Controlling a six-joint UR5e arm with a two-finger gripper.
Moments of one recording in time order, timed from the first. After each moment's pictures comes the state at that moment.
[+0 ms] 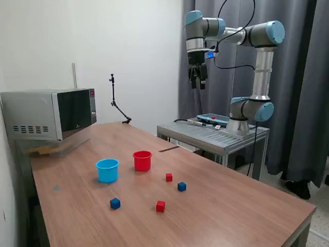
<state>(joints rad) -0.21 -1.57 1.58 -1.49 -1.49 -2.93</state>
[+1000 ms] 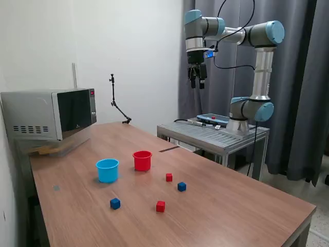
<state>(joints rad) -0.21 -1.56 1.57 -1.49 -1.49 -2.92</state>
